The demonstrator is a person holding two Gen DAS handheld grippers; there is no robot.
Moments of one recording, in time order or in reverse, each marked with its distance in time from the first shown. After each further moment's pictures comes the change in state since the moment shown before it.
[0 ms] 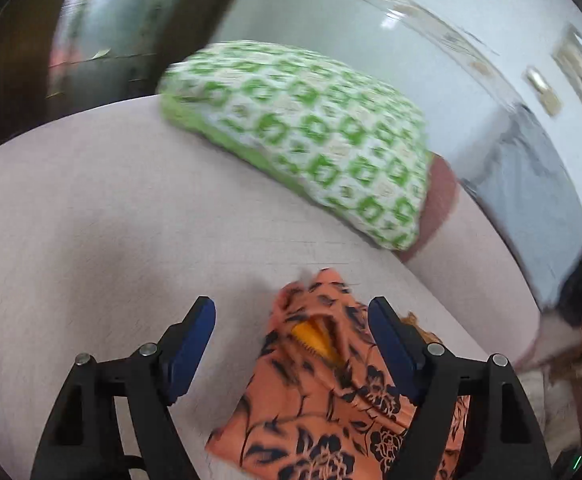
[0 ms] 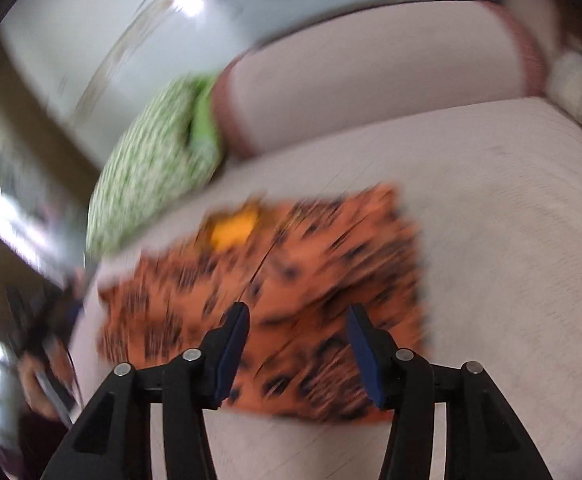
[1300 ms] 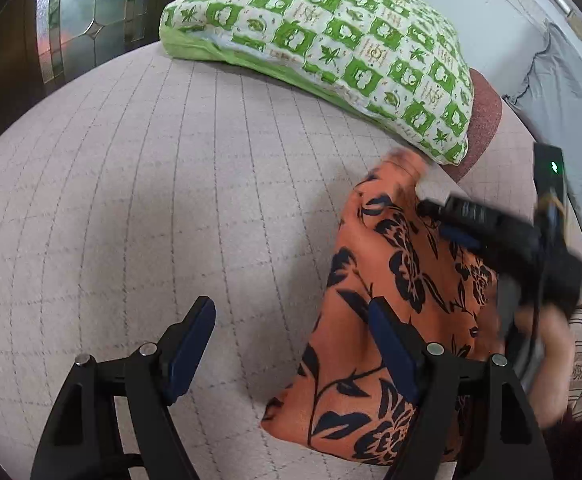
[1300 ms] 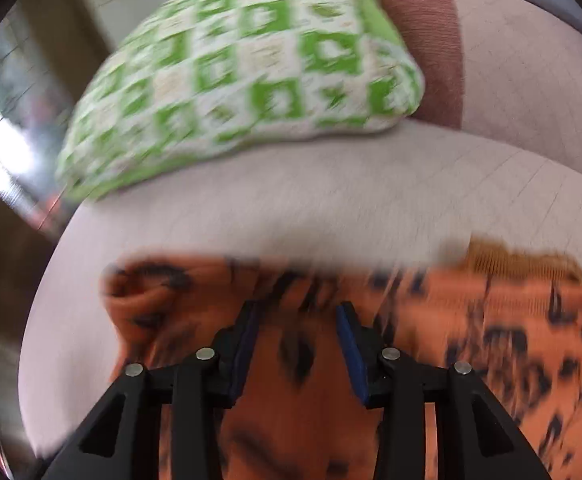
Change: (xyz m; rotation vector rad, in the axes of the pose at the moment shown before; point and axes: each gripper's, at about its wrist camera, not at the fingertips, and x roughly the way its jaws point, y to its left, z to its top) left arm 0.040 0.021 -0.012 0.165 0.247 0.125; right arm 0.266 0.225 0.075 -0.190 0.137 -0.061
